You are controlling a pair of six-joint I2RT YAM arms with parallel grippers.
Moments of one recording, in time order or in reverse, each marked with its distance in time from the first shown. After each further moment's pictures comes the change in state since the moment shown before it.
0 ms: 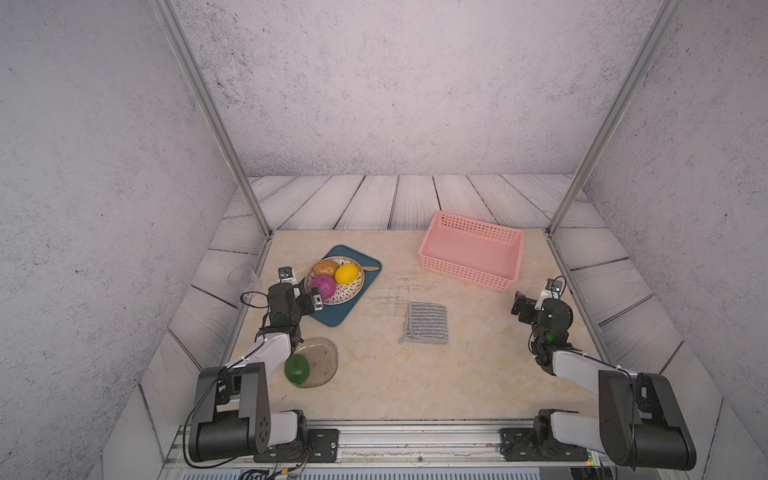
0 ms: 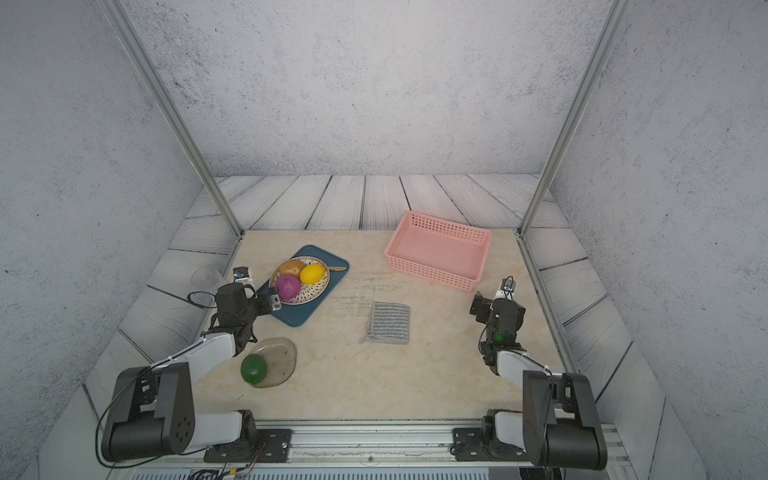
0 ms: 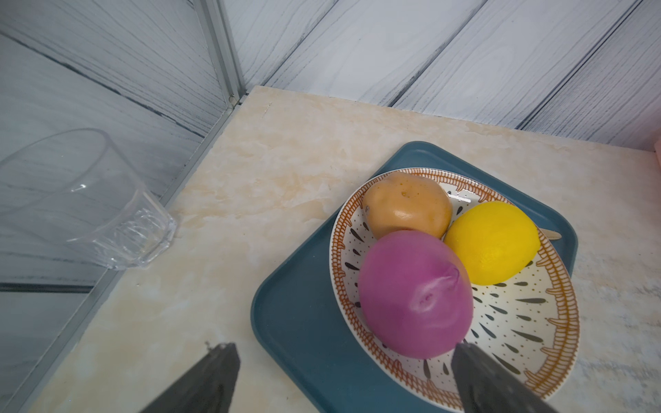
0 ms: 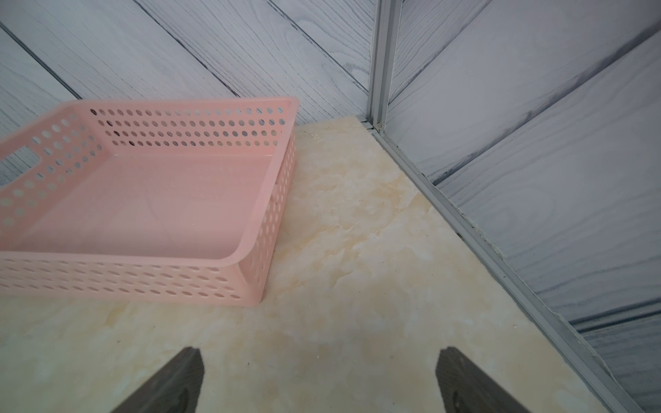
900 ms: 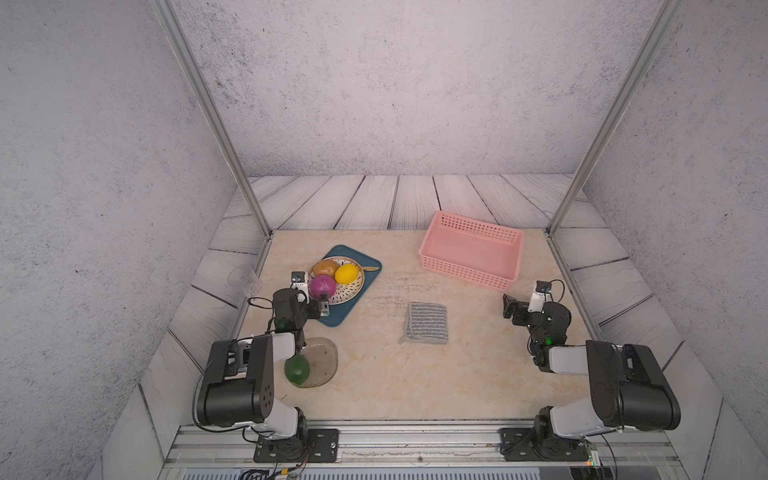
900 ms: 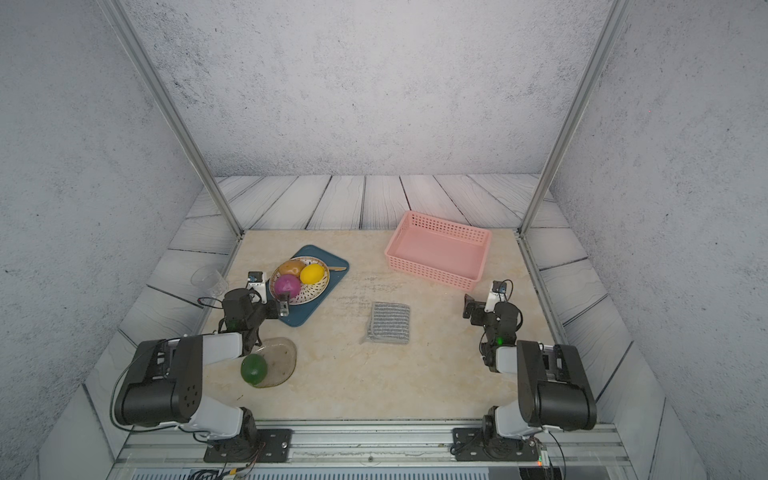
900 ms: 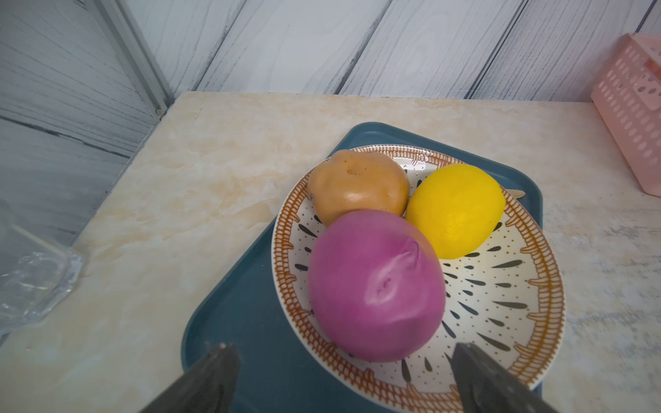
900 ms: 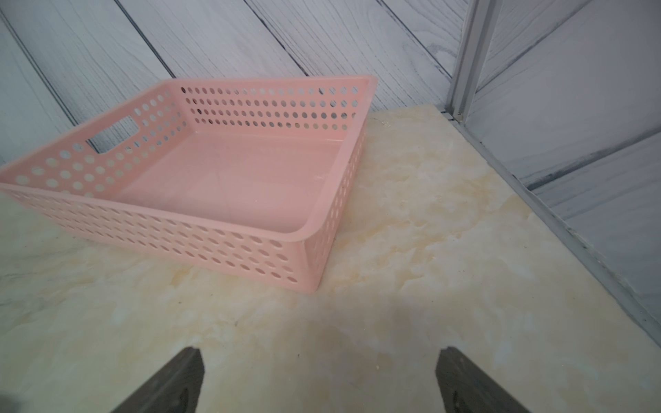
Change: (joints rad) left arm 0.003 0.189 -0.052 0.290 0.164 0.116; right arm -0.049 0.219 -0.027 0.275 -0.306 -0.051
